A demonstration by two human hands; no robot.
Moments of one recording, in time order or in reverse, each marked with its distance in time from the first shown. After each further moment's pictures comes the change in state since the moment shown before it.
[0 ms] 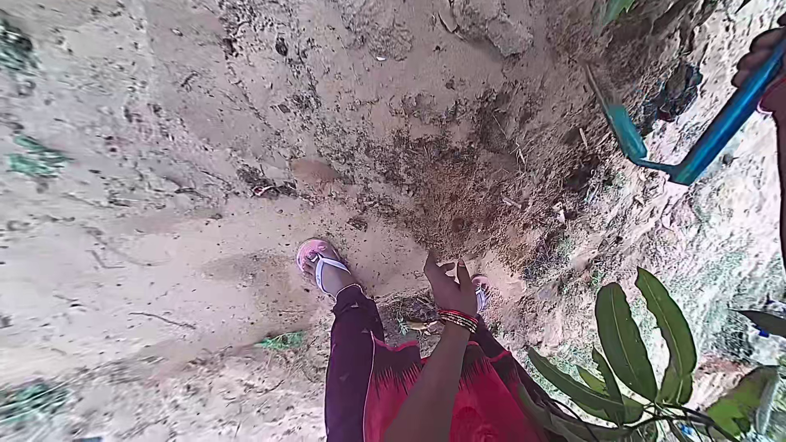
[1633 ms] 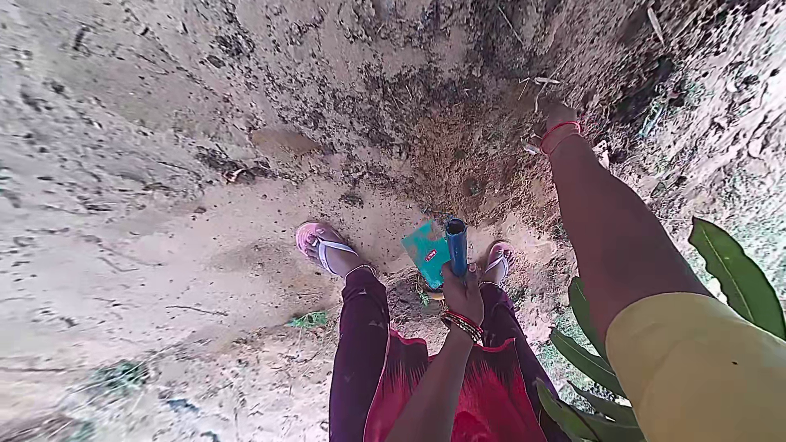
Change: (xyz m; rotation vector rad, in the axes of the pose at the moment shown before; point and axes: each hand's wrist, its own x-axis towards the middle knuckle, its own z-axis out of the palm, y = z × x) left_hand -0.013 -0.071 -0.004 0.108 -0.147 -0.059; right_hand -0.047 0.234 0.243 0.102 -0.022 0.676
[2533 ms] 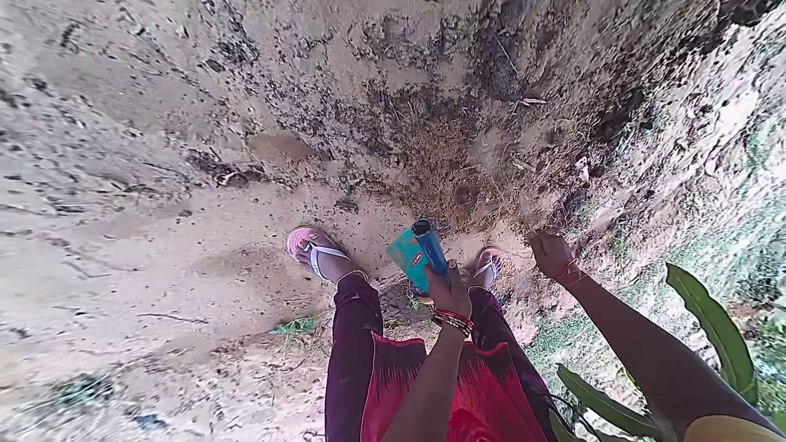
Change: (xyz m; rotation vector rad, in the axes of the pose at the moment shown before) left_hand 0.015 0.023 -0.004 -0.028 0.111 -0.073; right_hand -0.157 0.109 -0.117 -1.017 -0.408 -0.453
